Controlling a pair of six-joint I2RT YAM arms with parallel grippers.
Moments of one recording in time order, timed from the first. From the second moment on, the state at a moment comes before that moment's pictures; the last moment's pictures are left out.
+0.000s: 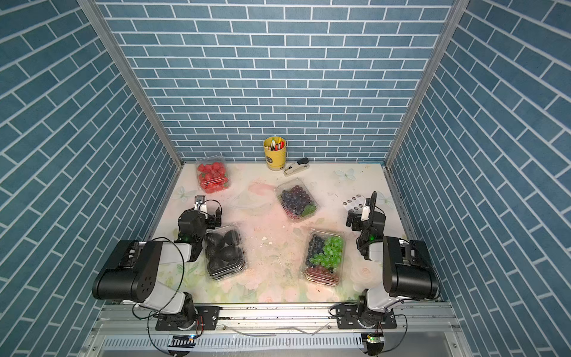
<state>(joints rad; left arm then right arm) -0.05 1.53 0.38 0.80 -0.14 0.08 -0.08 1.54 0.37 0.75 -0.12 0.02</state>
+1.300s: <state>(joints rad) -0.05 1.53 0.38 0.80 -0.14 0.08 -0.08 1.54 0.37 0.75 -0.07 0.02</state>
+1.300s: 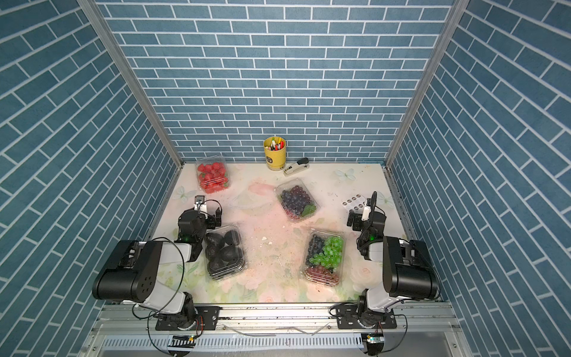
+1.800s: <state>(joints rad) -0.04 1.10 0.92 -0.06 -0.37 -0.29 -0.08 1.10 0.46 0.40 0.18 0.22</state>
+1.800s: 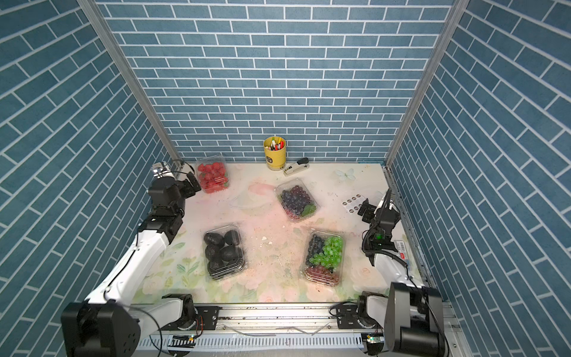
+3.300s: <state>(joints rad) -0.28 1.15 0.82 -0.29 0.01 -0.64 0.05 2.09 1.49 -0.56 0.17 0.78</state>
